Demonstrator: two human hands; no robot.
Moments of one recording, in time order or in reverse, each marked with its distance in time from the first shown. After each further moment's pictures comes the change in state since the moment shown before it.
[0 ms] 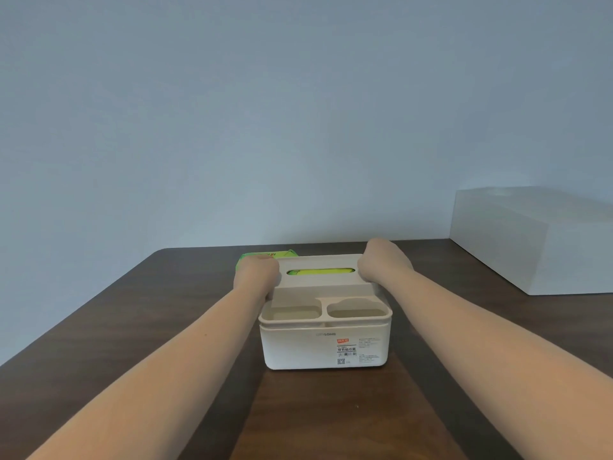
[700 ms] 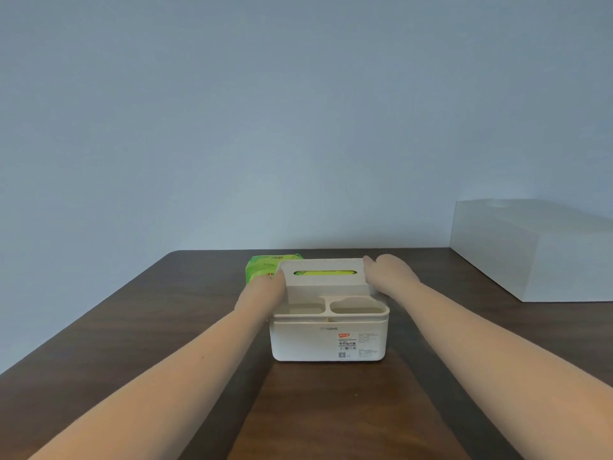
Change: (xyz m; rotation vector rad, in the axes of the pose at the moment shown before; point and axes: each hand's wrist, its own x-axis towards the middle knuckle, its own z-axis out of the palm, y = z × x) left_hand -0.023 -0.025 -0.016 0.602 -0.037 0.158; right_hand -0.014 0.018 0.002 0.162 -0.073 -0.038
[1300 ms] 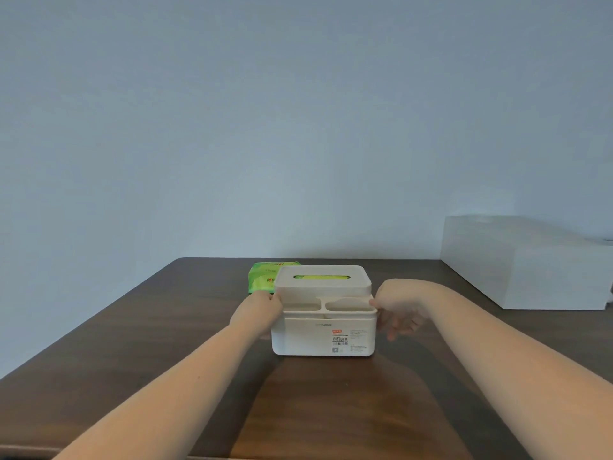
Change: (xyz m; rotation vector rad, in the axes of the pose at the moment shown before) left_hand -0.038 -0.020 -0.006 -0.033 -0.057 0.032; right_hand -0.055 0.020 -0.032 -0.002 -0.487 0.078
